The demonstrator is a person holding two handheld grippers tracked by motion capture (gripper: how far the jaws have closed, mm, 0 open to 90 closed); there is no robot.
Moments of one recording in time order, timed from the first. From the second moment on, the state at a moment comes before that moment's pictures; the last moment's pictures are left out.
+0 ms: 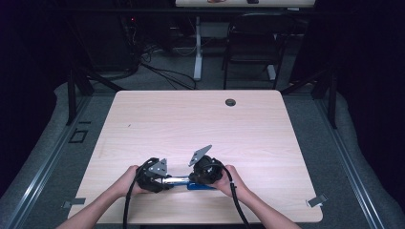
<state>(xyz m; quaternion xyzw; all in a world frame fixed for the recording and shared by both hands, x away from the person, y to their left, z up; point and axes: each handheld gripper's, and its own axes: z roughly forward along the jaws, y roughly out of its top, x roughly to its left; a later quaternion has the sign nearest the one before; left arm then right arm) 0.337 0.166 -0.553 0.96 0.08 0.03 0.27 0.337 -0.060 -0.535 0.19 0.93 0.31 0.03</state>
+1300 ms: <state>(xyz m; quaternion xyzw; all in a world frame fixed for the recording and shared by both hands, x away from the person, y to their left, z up) 0.339 0.170 -0.550 0.96 0.09 0.00 0.27 0.333 -0.052 -0.537 0.19 0.92 0.33 0.03</state>
